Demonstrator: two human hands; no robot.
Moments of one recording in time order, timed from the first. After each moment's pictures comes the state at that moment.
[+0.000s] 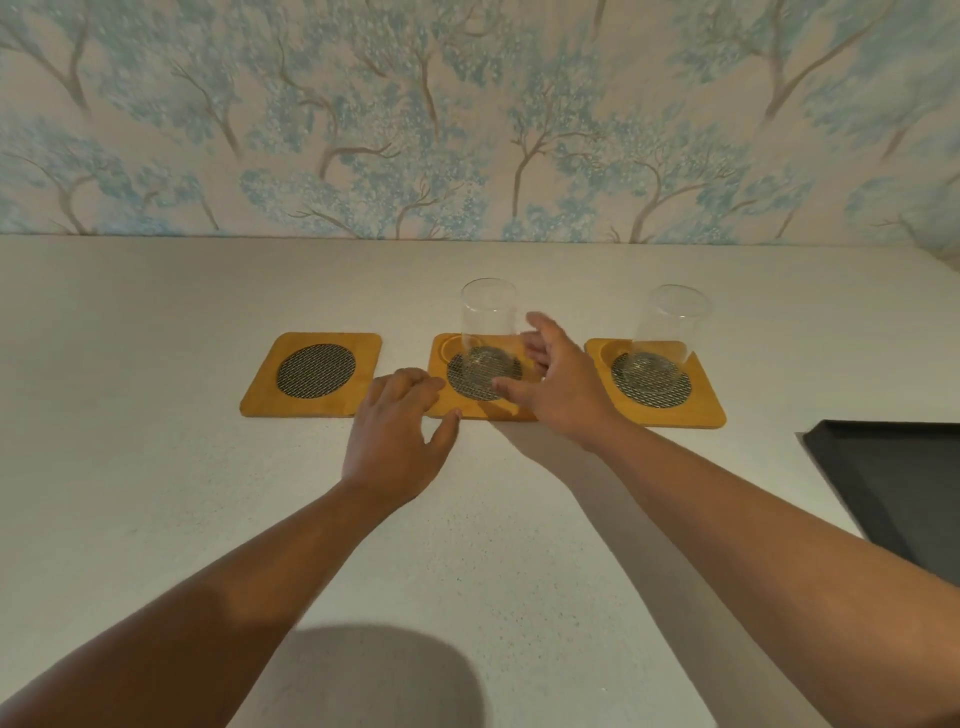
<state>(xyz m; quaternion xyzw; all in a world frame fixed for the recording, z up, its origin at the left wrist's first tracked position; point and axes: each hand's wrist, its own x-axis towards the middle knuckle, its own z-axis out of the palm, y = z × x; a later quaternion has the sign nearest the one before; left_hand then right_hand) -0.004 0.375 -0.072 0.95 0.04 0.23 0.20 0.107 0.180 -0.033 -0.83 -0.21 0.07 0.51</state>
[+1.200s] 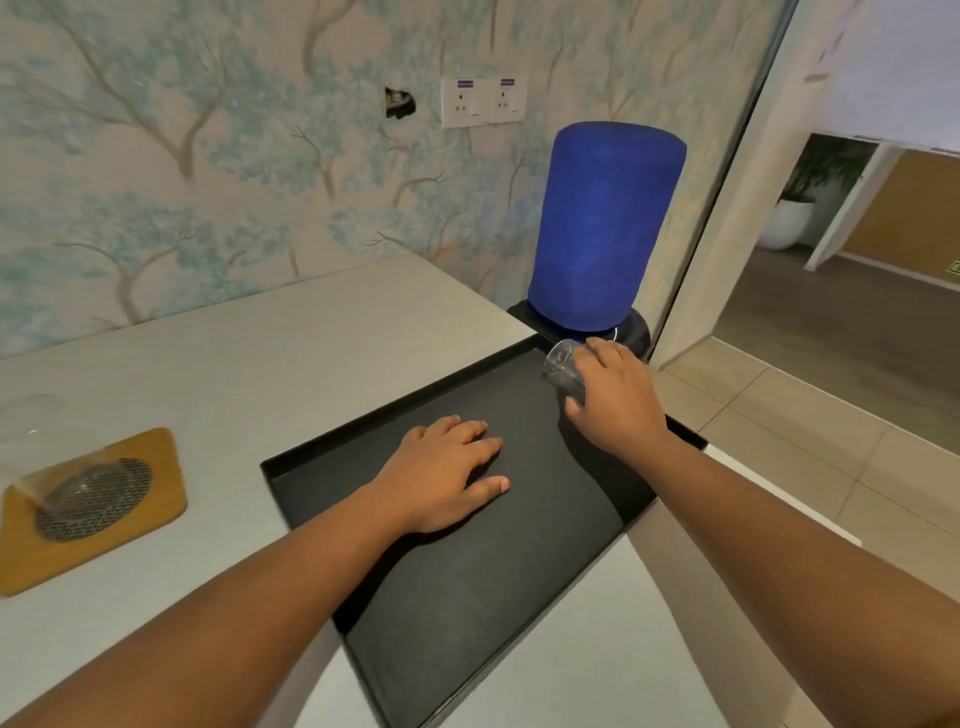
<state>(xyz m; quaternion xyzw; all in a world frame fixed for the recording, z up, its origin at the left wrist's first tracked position) 0.113 -0.165 -0.041 0.90 -0.44 -0.01 0.05 0.073 -0.421 -0.005 -0.98 0.10 -0.18 -0.01</state>
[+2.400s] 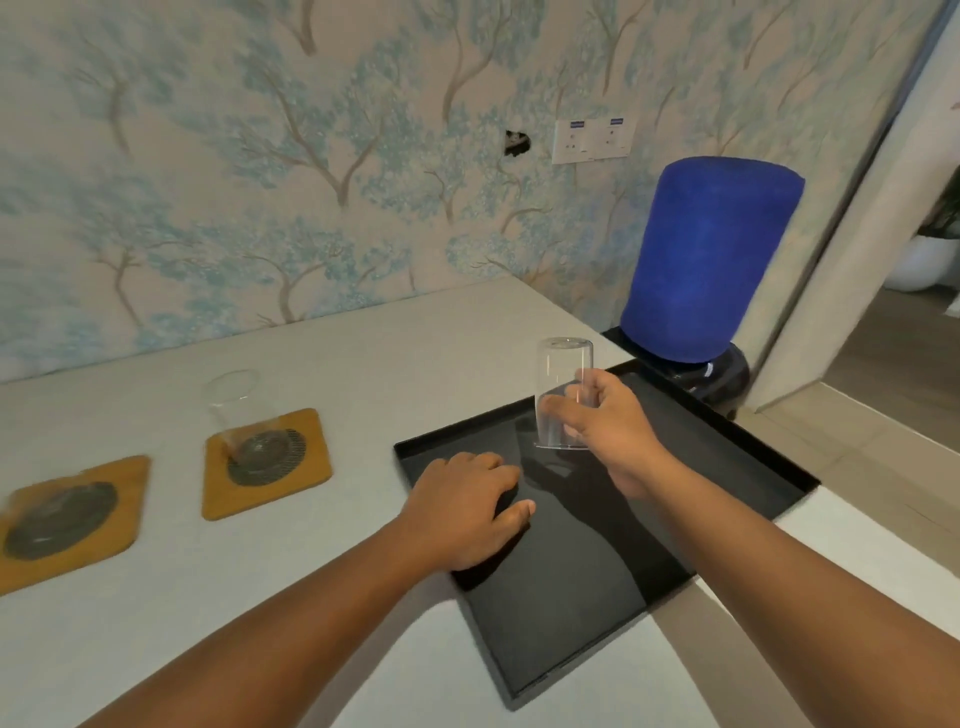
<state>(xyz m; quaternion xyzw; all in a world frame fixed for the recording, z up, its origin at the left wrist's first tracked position) 0.062 -0.076 -0.019 0.93 -0.35 0.05 0.07 0.069 -0.288 0.020 -0.76 0.10 -0.09 0.64</state>
